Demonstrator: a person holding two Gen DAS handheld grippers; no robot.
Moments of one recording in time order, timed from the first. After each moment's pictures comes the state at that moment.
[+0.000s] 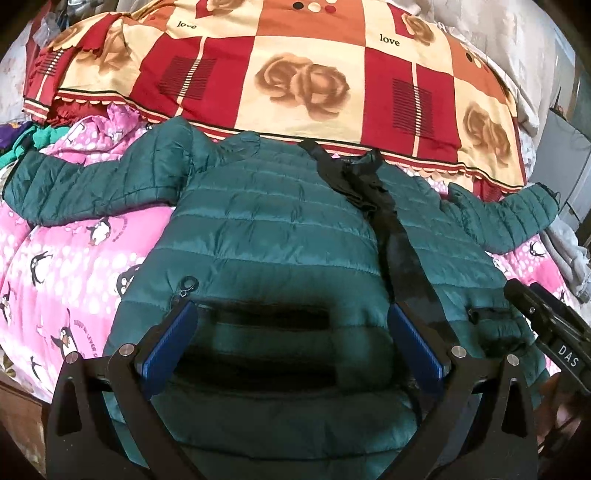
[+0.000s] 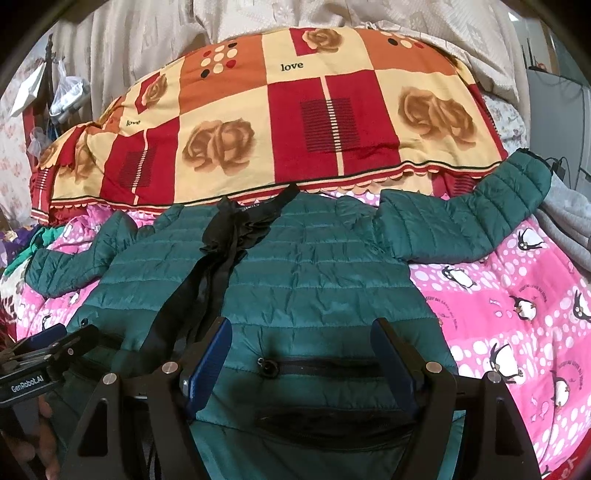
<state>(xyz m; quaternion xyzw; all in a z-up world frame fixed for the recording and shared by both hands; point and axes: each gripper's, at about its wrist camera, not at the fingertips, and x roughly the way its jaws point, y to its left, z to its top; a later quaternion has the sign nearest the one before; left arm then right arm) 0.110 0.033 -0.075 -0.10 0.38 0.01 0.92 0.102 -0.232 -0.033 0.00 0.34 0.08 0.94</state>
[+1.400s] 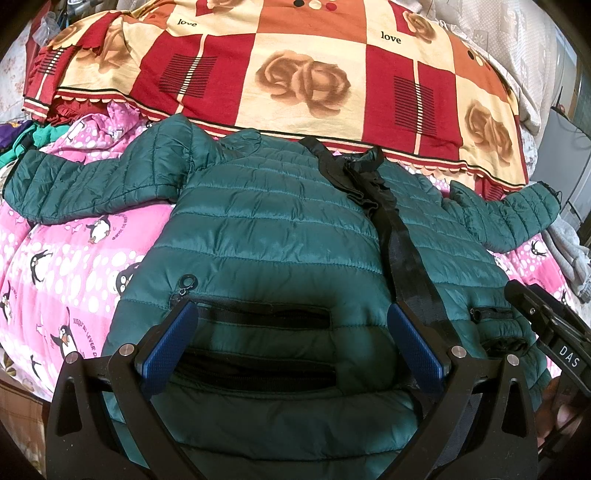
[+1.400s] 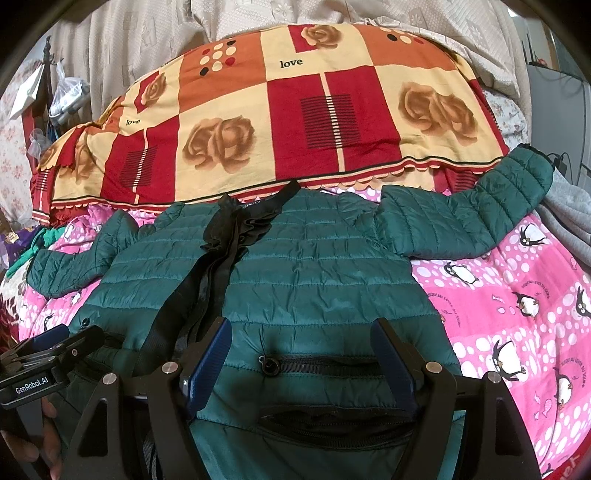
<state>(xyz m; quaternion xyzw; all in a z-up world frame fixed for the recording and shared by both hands) 0.111 0.034 -0.075 -0.10 0.38 0.01 0.92 0.104 -0.234 -0.033 0.01 0.35 0.08 0.93</state>
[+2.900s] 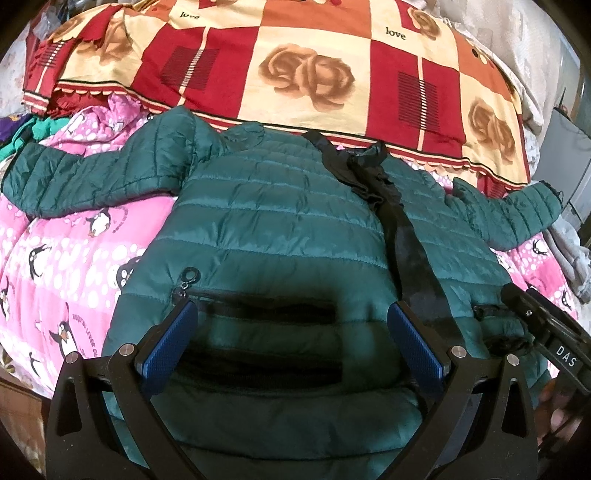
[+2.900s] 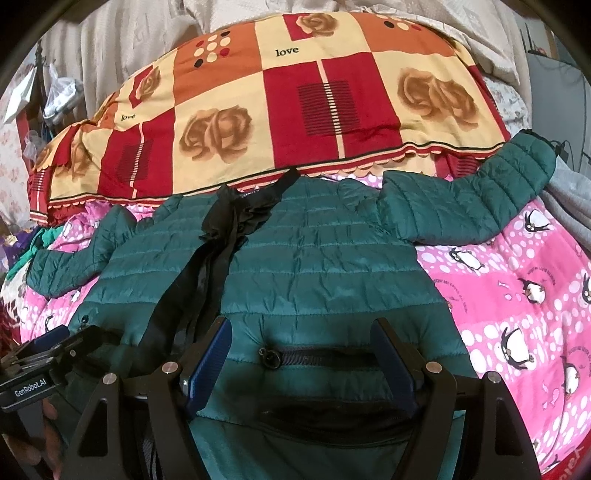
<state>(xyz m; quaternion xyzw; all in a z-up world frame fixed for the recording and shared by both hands) 0.108 0.034 -0.085 -0.10 0.39 0.01 0.91 0.108 -0.232 -0.042 0.02 0.37 0.08 0.93</state>
